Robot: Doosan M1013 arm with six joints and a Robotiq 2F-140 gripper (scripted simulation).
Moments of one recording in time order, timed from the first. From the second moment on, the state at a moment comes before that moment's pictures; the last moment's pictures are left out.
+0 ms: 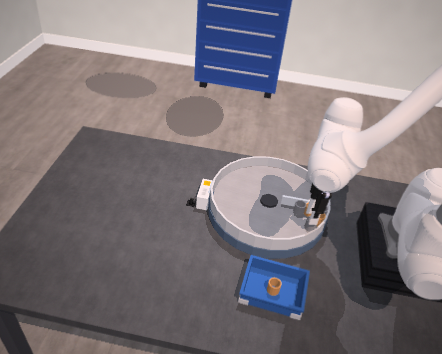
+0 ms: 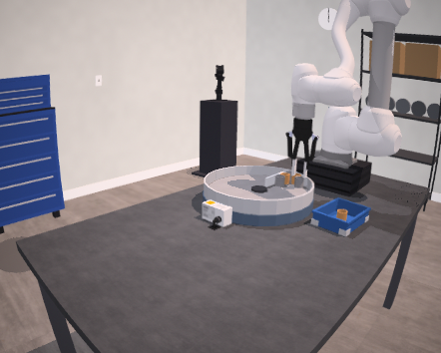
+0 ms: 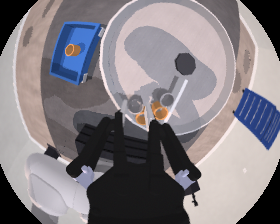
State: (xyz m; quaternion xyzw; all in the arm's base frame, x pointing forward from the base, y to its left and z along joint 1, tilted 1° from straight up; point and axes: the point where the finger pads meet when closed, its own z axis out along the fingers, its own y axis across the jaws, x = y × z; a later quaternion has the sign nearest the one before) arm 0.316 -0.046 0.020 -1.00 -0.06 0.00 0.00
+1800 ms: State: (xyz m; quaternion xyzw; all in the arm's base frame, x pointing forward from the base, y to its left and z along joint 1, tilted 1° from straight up) arm 0.316 -0.046 0.017 -1.00 -0.06 0.00 0.00
